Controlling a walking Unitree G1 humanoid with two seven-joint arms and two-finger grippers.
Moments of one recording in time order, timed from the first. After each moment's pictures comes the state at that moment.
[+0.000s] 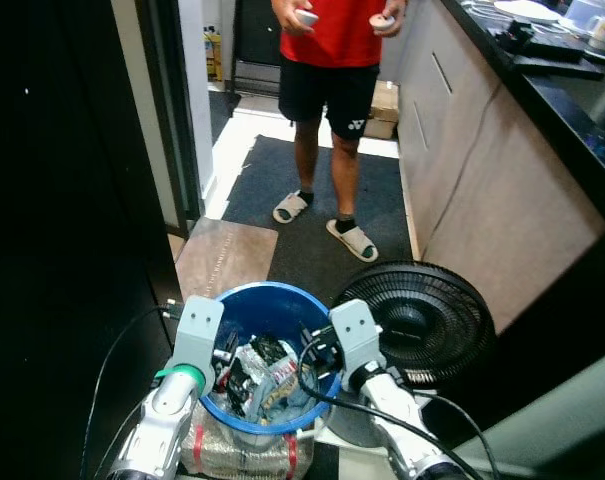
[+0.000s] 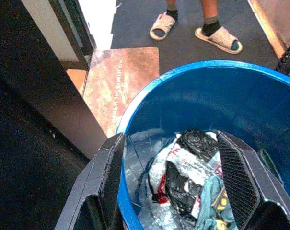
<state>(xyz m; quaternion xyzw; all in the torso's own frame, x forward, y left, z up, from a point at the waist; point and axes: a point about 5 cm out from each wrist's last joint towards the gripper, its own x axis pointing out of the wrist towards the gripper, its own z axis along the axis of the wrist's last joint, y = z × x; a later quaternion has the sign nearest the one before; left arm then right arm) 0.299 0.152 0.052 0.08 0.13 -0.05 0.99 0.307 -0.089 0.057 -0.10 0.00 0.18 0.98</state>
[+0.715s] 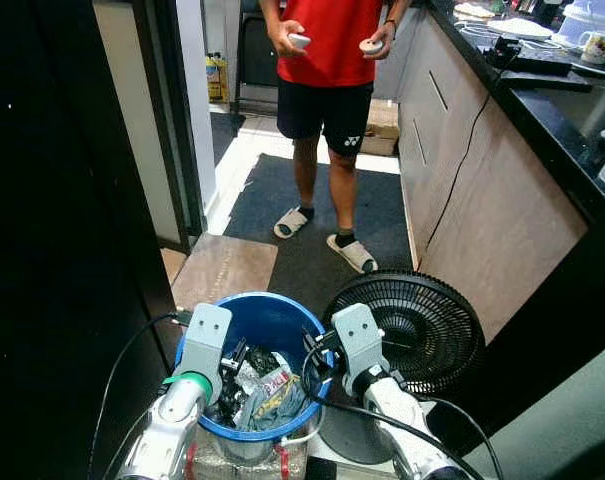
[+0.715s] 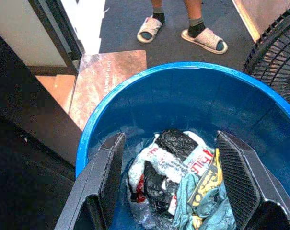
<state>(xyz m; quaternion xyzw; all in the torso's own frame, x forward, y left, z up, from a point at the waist) 0.295 0.150 0.045 0.08 0.14 -0.06 0.98 0.301 -0.087 0.051 -0.10 0.01 0.20 0.98</state>
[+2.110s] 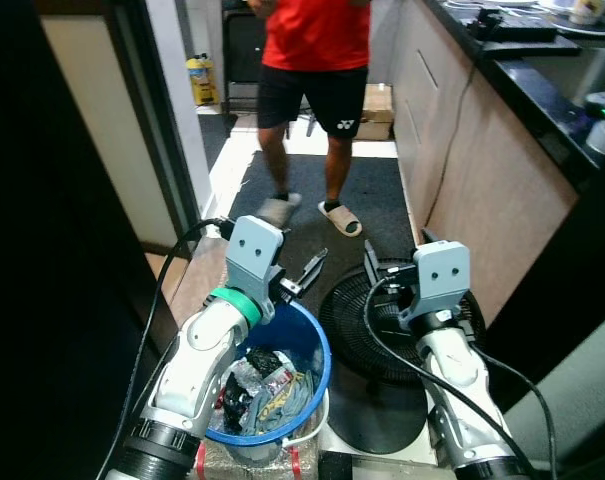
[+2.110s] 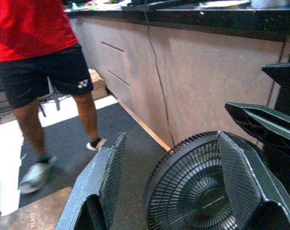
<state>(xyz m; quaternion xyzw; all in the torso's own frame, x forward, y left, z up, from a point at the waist) 0.319 0.082 0.176 0.03 -0.10 -0.27 0.96 0.313 -0.131 0.156 -0.07 -0.16 0.07 0.98</state>
